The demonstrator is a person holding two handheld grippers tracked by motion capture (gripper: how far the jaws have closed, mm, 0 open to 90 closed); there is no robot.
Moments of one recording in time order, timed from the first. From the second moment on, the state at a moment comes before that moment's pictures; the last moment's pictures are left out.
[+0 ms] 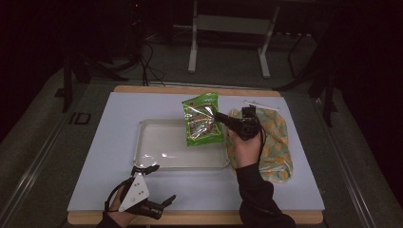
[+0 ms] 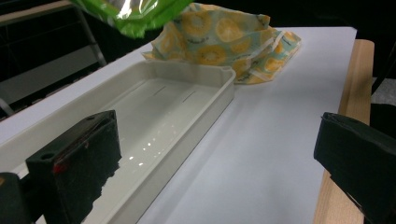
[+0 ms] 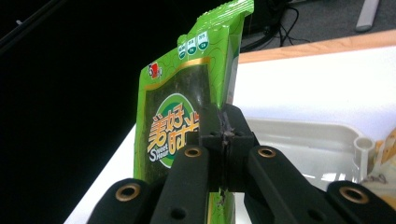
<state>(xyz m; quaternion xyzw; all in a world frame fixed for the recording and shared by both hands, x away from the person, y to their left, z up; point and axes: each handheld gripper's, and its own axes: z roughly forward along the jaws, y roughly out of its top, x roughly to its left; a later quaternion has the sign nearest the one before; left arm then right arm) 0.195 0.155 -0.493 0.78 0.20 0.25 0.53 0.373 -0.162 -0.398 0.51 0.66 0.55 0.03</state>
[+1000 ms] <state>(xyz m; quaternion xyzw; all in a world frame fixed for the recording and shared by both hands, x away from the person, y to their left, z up) 0.195 0.153 -0.493 0.79 0.20 0.25 0.53 0.371 -0.157 -0.482 0.57 0.63 0.52 -0.02</state>
